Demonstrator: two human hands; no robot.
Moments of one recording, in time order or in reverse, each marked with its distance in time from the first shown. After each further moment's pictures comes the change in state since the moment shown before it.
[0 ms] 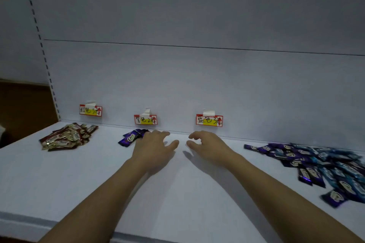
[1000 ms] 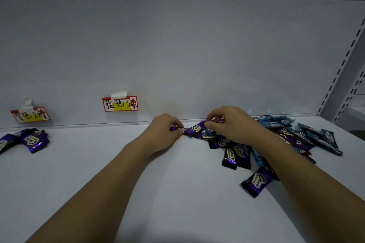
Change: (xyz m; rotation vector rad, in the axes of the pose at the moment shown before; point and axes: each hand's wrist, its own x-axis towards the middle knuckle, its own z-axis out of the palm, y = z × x) left_hand 0.057 0.220 0.113 -0.249 -0.236 0.366; right_hand -0.064 0.221 -0.135 -0.105 0.115 0.121
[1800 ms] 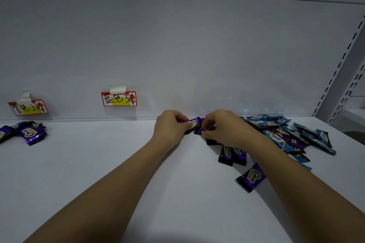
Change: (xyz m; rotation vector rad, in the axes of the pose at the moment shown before) left_hand -0.004 0.034 0.021 -0.442 0.232 -0.221; right_hand -0.014 -0.027 0.003 -0.031 -0.098 0.036
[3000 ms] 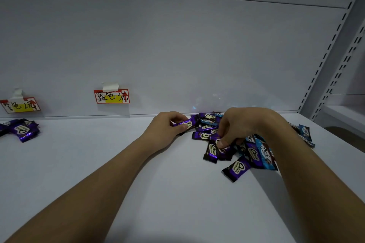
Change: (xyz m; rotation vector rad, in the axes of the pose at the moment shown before) left_hand -0.011 -0.007 -0.006 -0.001 -0.218 0.210; right_hand -0.019 0.024 -0.051 -0.032 -0.443 0.260
